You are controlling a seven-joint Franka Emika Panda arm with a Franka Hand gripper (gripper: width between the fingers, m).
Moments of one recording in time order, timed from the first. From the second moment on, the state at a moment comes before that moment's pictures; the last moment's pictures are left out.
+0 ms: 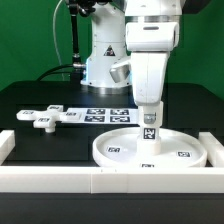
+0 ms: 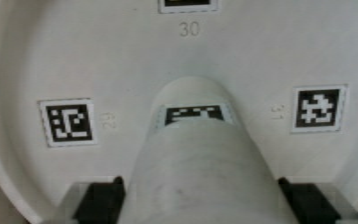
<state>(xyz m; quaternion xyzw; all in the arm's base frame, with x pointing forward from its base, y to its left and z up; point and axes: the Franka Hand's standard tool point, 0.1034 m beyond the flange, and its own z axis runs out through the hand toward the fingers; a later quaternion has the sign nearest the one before) 0.553 0.039 0.067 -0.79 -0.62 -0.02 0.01</state>
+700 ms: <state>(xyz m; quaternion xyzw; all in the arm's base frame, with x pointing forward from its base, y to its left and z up) 0.552 0.039 0.069 -0.95 -0.31 0.00 0.02</state>
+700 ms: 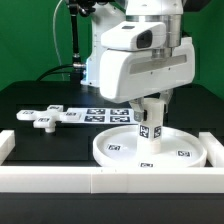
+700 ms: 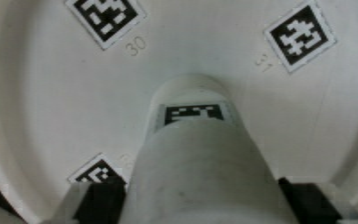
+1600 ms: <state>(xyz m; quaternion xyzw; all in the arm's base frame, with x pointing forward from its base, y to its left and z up) 0.555 0.037 0.068 -0.99 0.10 -0.01 0.03</state>
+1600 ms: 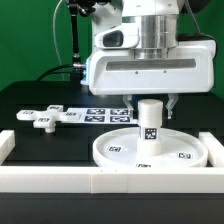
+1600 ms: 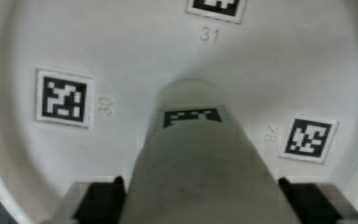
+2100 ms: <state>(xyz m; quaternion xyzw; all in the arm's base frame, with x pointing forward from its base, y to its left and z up) 0.558 0.037 0.069 -0.94 0.35 0.00 0.05</state>
